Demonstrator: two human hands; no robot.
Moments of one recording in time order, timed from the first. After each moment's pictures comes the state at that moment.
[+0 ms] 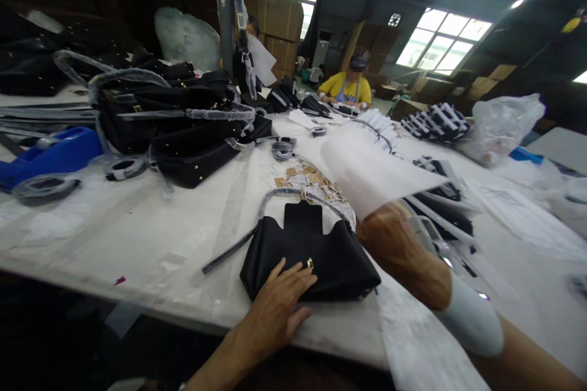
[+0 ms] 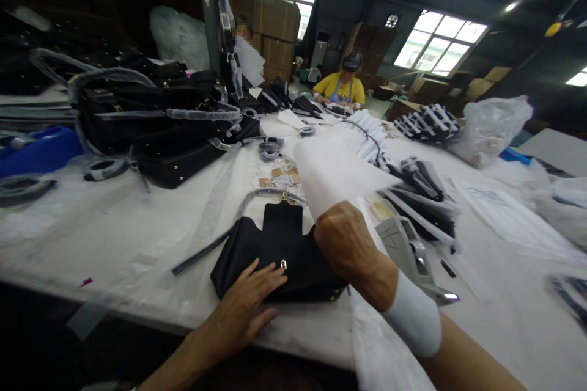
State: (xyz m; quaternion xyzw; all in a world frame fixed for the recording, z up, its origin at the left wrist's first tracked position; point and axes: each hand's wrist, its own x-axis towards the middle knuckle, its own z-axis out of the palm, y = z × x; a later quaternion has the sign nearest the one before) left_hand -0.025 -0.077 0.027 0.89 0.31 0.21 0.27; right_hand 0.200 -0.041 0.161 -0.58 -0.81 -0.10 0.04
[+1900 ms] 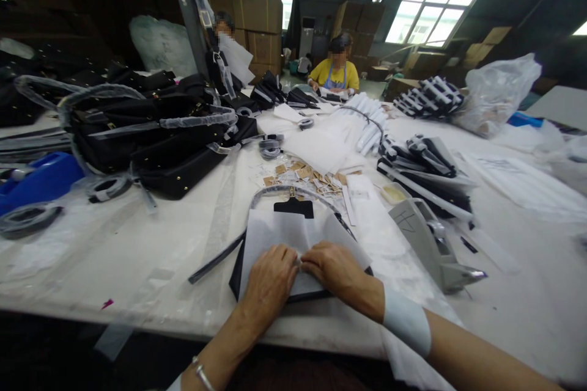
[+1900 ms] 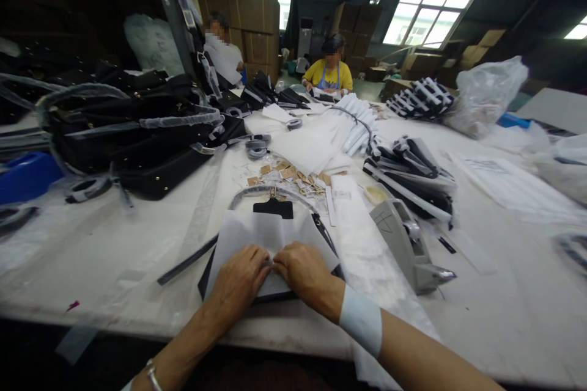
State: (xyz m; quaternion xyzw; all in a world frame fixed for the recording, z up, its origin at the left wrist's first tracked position) left_hand 0.004 -0.046 0.033 0.89 0.43 0.17 0.06; right_hand 0.185 -0.056 0.078 -0.56 -0.81 0.18 0.05
